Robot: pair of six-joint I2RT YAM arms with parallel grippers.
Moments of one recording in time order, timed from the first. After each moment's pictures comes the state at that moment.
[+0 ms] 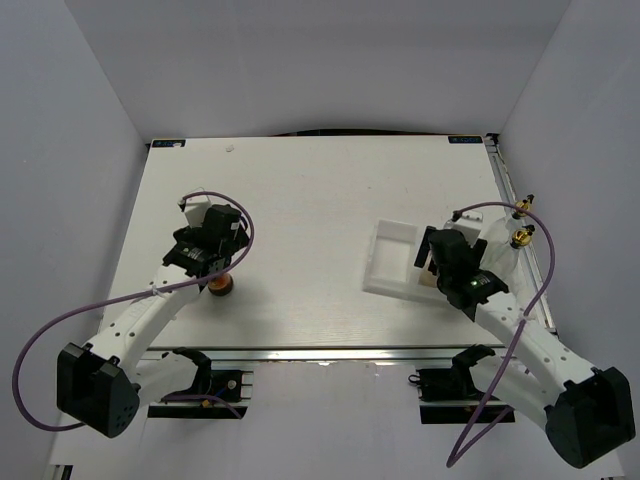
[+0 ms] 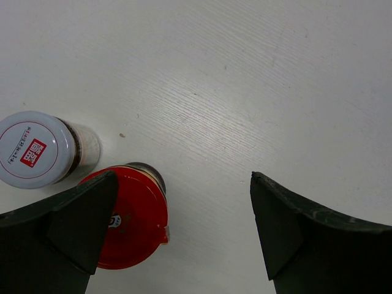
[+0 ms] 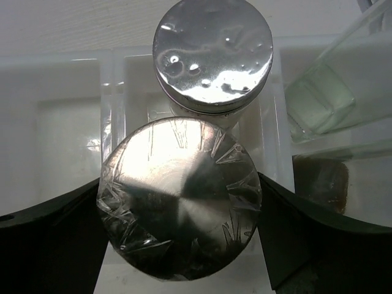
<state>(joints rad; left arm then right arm) -0.42 1.10 0.86 -0.57 -0.61 -0.72 0.47 0.93 0.57 -0.33 0.60 0.44</state>
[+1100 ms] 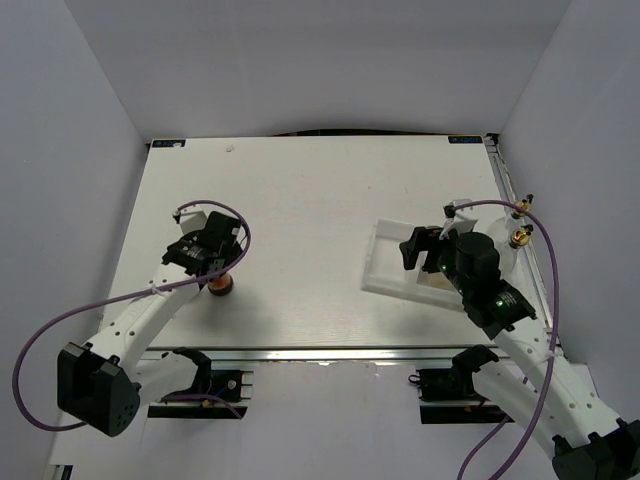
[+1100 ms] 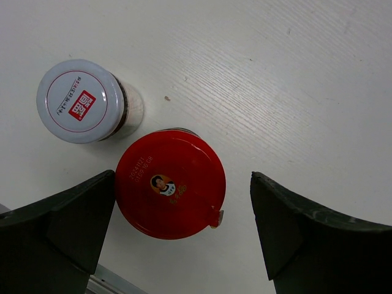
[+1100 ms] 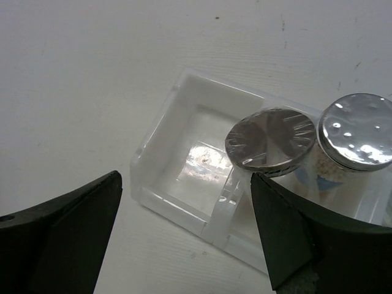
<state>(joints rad) -0.42 1.10 0.88 -0.79 -0.65 -0.82 0.47 0.69 0.62 -0.29 0.08 0.24</state>
